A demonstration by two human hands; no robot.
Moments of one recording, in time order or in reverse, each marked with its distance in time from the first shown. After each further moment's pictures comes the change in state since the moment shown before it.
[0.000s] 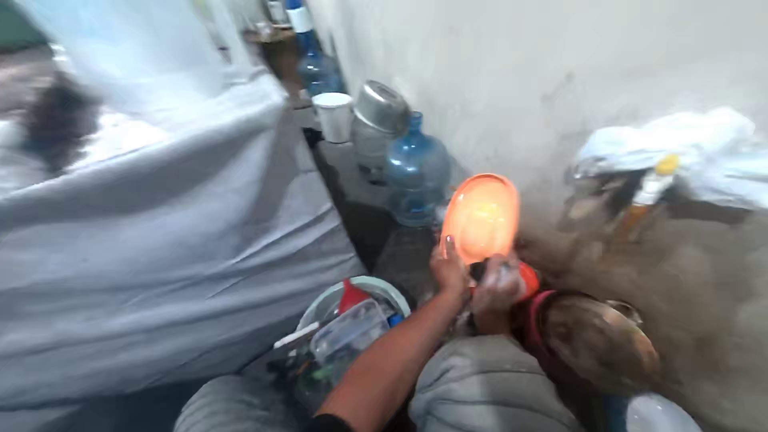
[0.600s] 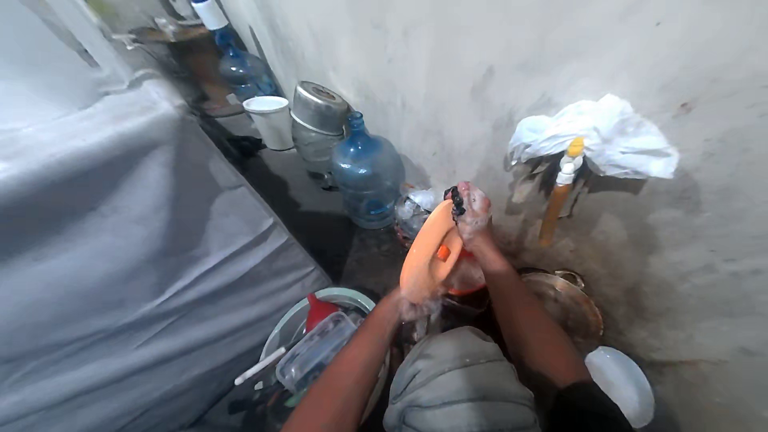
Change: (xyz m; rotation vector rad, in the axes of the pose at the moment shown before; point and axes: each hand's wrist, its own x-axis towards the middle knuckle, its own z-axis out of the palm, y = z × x) left_hand 0.014 -0.034 -0.055 -0.388 -1.065 -0.713; right_hand 0.124 0.019 0.002 0.102 -0.405 -0.106
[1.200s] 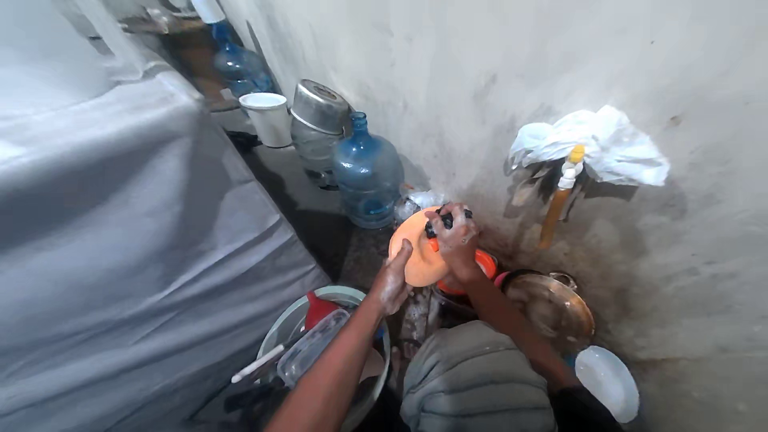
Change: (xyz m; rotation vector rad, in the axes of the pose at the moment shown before) left_hand -0.045 0.026 0.025 0.245 0.233 0.592; right_hand -0.044 -0.003 0.044 -0.473 0.146 -0.198
